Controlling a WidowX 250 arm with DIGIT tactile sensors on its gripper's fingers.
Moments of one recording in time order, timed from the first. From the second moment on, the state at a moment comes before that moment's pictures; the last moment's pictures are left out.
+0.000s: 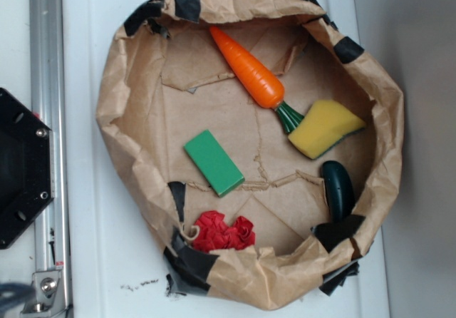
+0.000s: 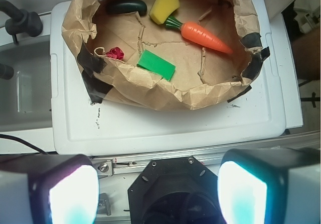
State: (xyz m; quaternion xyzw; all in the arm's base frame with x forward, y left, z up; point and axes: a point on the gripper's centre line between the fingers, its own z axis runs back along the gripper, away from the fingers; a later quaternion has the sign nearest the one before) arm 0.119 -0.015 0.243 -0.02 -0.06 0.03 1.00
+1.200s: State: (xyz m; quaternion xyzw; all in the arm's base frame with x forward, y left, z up) arm 0.253 0.033 0.126 0.02 -0.21 -0.06 0.98
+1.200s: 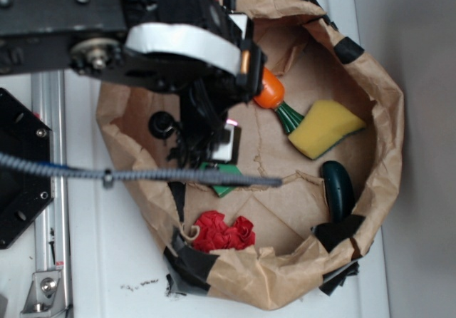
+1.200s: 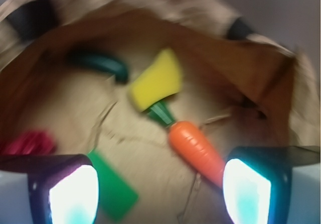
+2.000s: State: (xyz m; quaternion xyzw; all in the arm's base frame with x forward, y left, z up) arm 0.273 0.040 0.076 0.07 -0.16 -0.15 0.97
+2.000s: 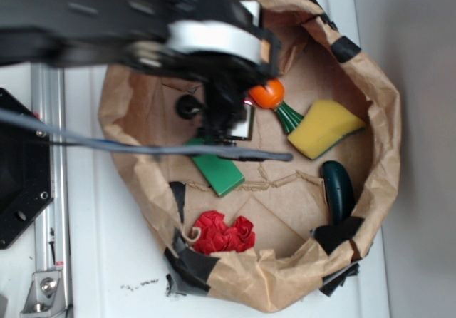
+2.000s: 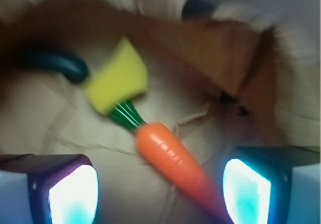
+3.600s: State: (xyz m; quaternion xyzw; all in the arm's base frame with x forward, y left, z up) arm 0.302 0.066 0.026 0.07 -0.05 -0.30 0.95
